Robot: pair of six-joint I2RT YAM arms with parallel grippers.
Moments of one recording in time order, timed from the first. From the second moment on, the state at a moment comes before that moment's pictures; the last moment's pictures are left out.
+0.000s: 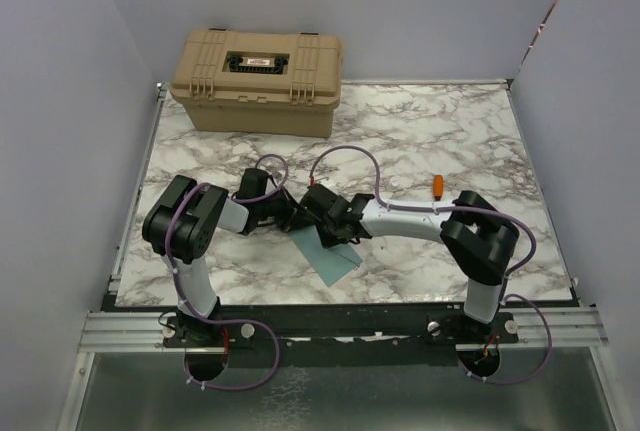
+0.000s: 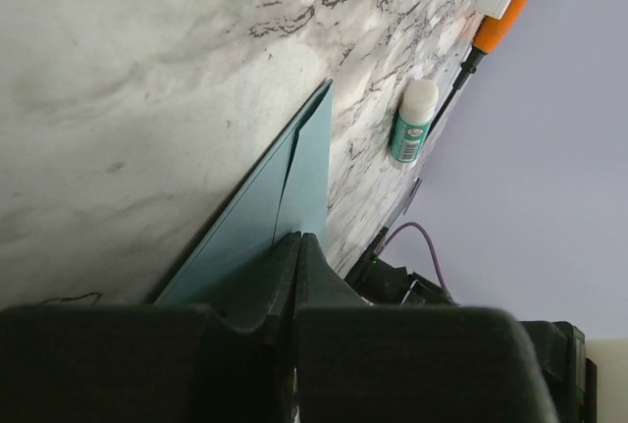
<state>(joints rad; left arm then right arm) -0.33 1.85 0.60 0.50 0.71 -1.14 1.02 1.87 1.18 -0.43 0.18 0.57</state>
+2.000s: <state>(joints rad) -0.33 1.88 0.66 0.44 0.77 -1.10 0.92 2.04 1.46 -0.58 0.10 0.57</state>
